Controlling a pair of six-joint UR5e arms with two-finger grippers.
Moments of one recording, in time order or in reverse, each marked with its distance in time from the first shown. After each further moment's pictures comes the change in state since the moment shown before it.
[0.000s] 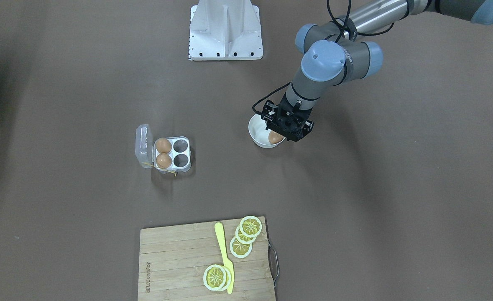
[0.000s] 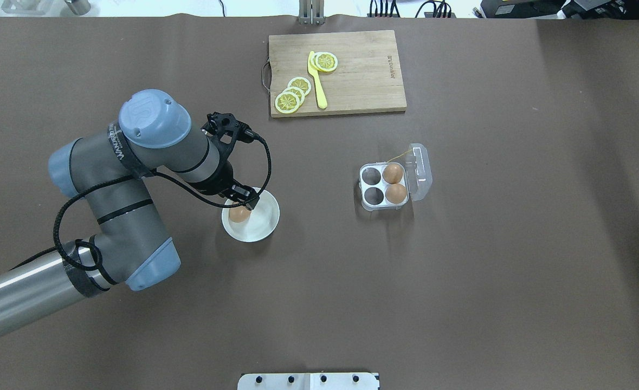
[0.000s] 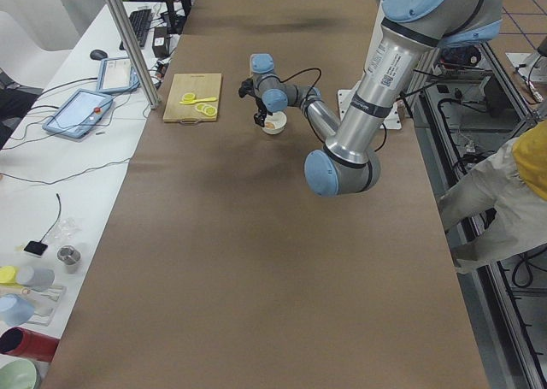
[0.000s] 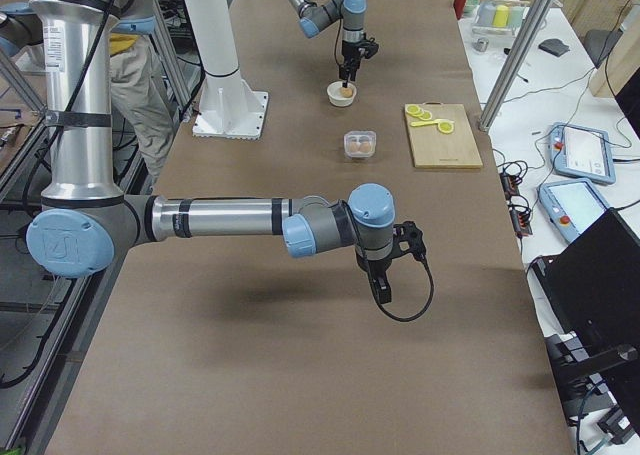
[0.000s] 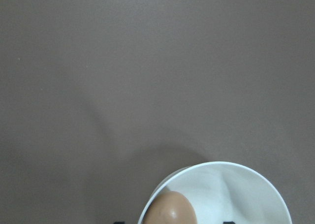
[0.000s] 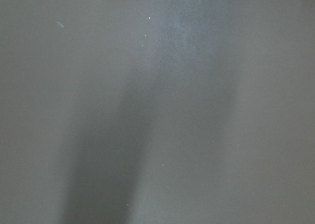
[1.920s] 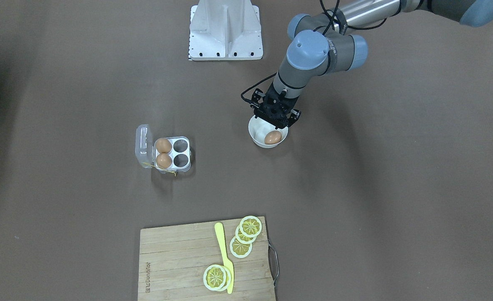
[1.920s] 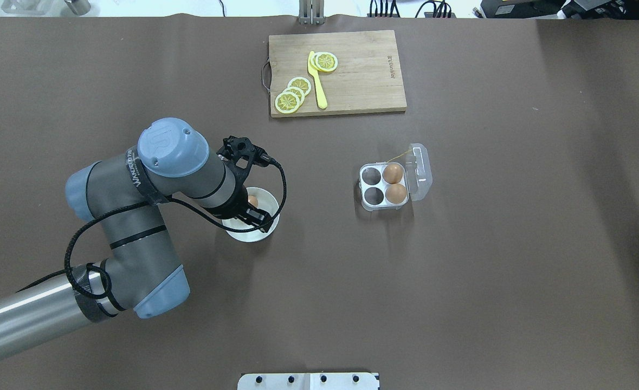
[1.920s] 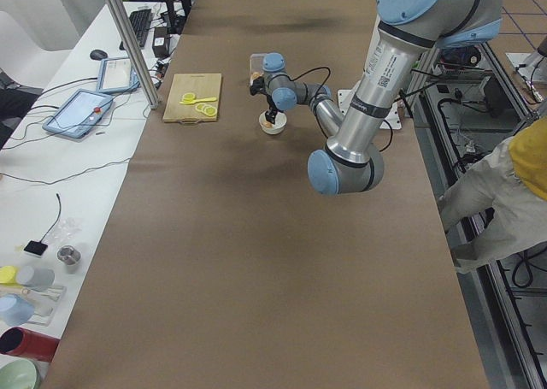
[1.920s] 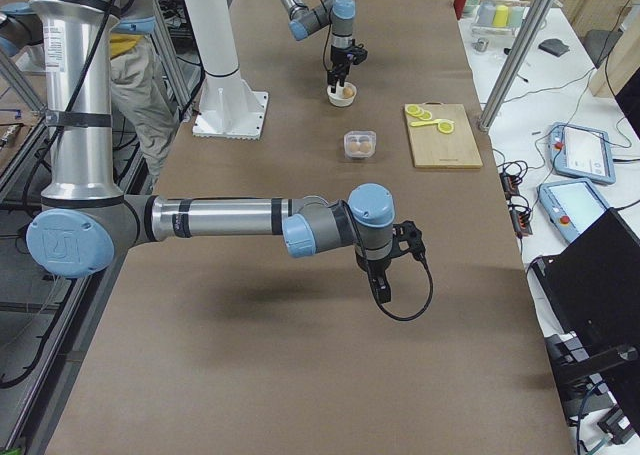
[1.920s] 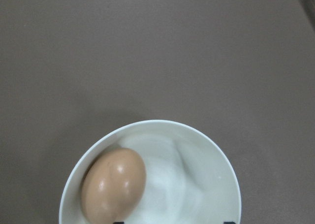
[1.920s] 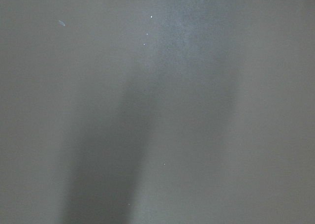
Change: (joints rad) left arm 0.072 -0.004 -0.019 0.002 0.027 -0.033; right arm -0.004 -0.002 0.001 0.002 0.001 0.001
